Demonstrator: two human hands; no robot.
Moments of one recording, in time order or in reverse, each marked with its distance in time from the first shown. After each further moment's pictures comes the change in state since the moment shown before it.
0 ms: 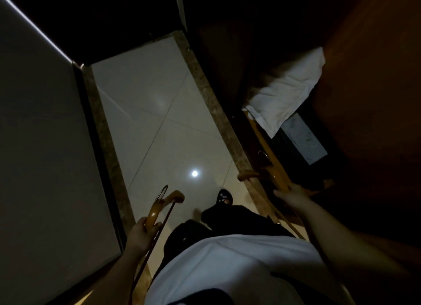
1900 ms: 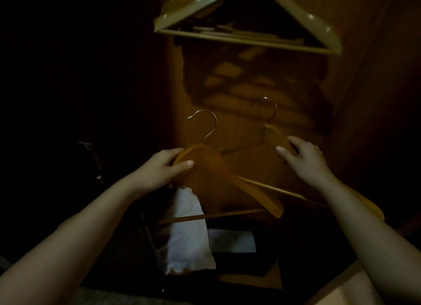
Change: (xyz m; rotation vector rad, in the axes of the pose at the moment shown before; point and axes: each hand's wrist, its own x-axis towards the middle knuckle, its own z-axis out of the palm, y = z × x) left_hand -0.033 0.673 0.005 0.634 -0.967 1.499; right_hand -0.160 -0.228 -0.201 0.057 1.356 -0.371
